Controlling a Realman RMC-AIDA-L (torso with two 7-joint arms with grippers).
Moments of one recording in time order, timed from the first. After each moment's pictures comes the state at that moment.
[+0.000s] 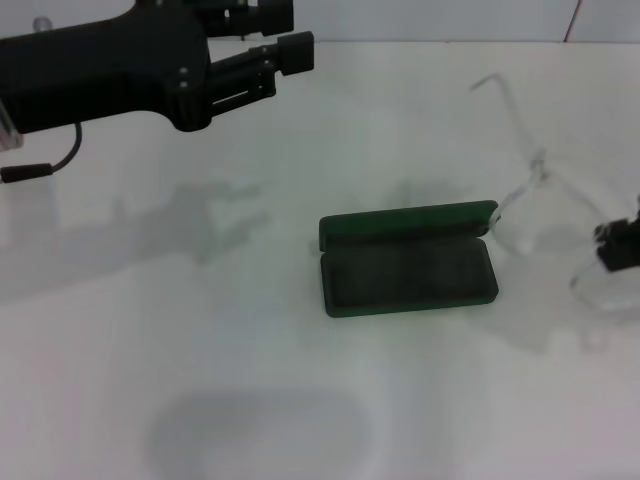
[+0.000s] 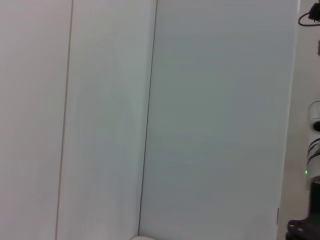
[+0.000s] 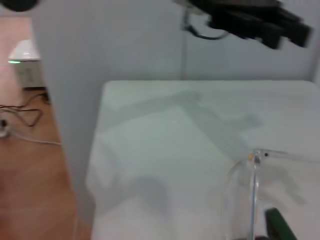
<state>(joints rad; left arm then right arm) -0.33 -2.08 1.08 1.32 1.47 1.58 -1.75 0.41 2.01 -0.81 -1.69 -1.87 -2.14 1.81</state>
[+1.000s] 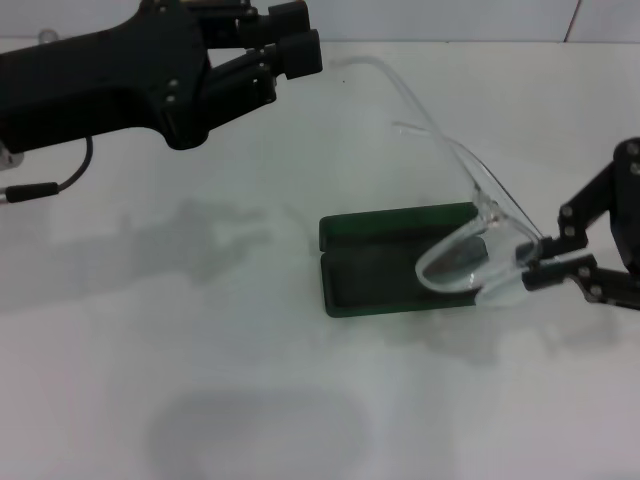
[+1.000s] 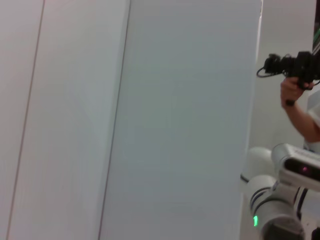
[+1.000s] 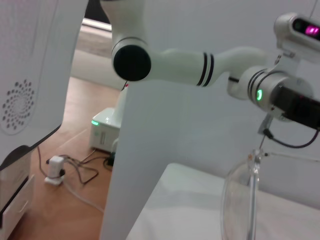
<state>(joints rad) -0.33 -2.08 1.07 1.24 1.35 1.68 -1.72 0.47 2.02 -0.91 -1.37 -1.69 -2.10 1.40</state>
